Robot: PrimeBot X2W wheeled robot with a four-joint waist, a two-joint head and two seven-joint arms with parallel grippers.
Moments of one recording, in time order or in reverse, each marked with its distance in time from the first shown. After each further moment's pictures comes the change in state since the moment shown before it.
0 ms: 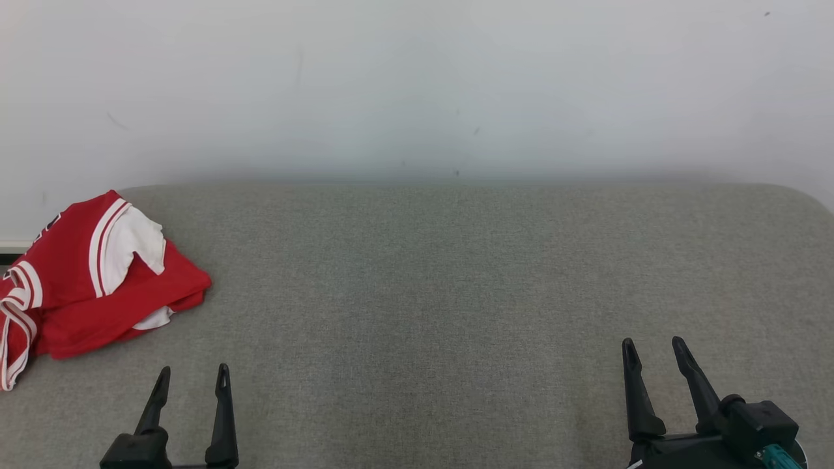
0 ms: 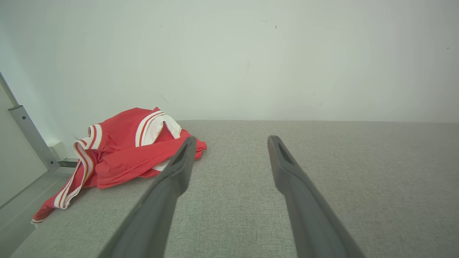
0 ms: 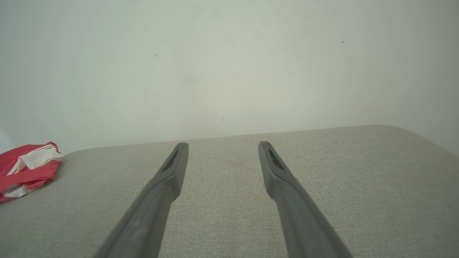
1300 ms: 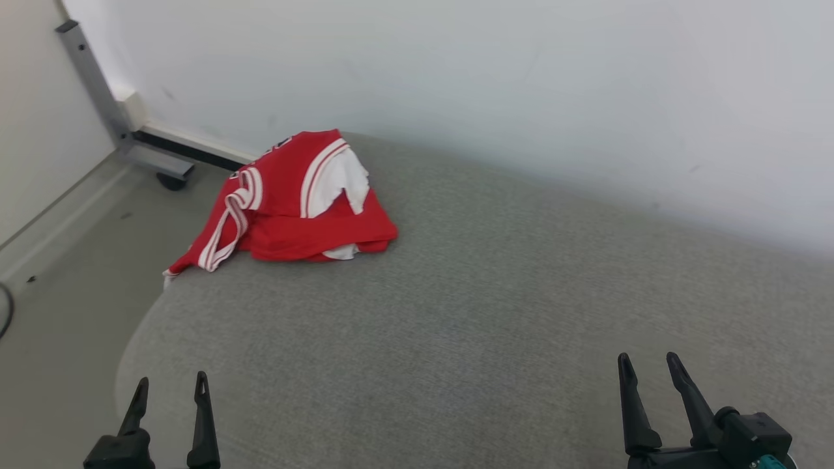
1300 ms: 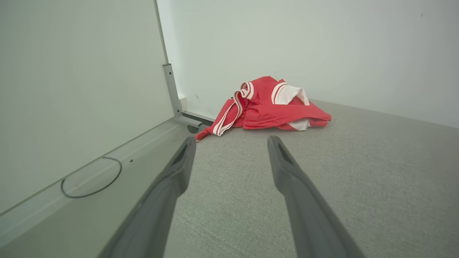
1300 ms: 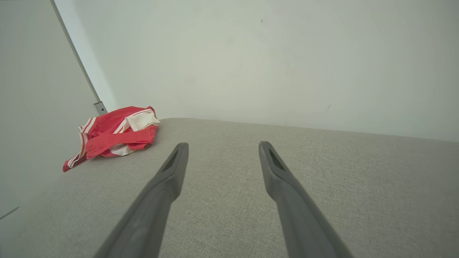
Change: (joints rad) left arm 0.002 0.032 0.008 0.017 -0.027 0.049 0.034; right arm 0.017 0.000 0.010 0.039 0.028 0.000 -0.014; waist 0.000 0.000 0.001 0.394
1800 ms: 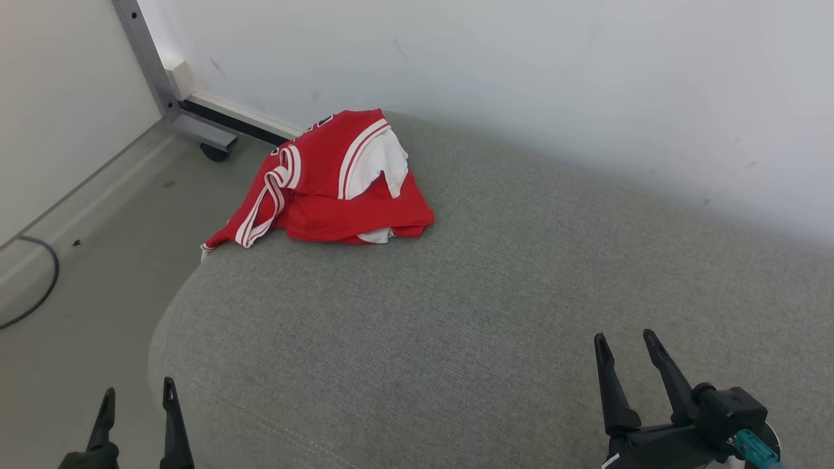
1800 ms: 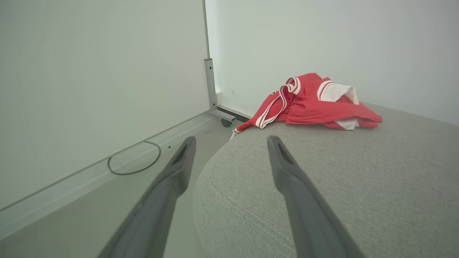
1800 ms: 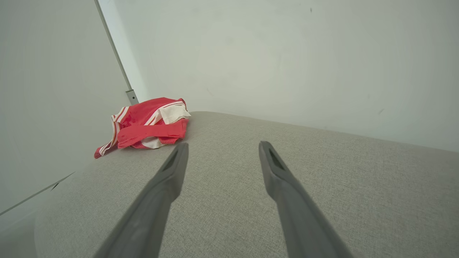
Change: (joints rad) left arm 0.018 0.006 0.046 0.012 -0.036 0.037 -0.053; right arm -0.056 0.000 0.046 -0.003 -0.030 0.000 0.030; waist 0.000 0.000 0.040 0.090
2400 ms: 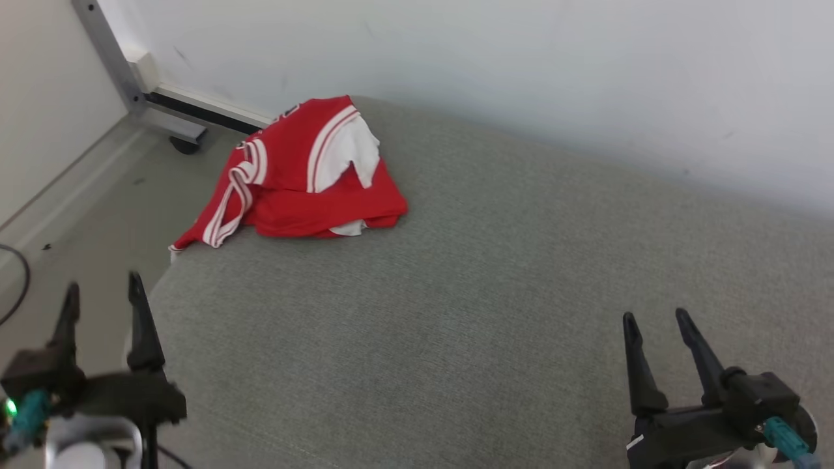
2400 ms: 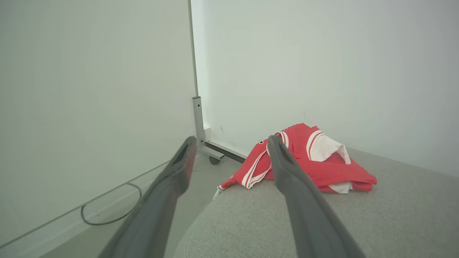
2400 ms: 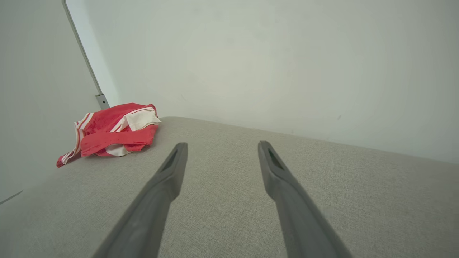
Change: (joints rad) left arm -0.244 0.034 0.022 0.089 -0.051 -0.022 -0.009; right arm 0.002 0.000 -0.070 -0.075 -0.061 0.000 0.033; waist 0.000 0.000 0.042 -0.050
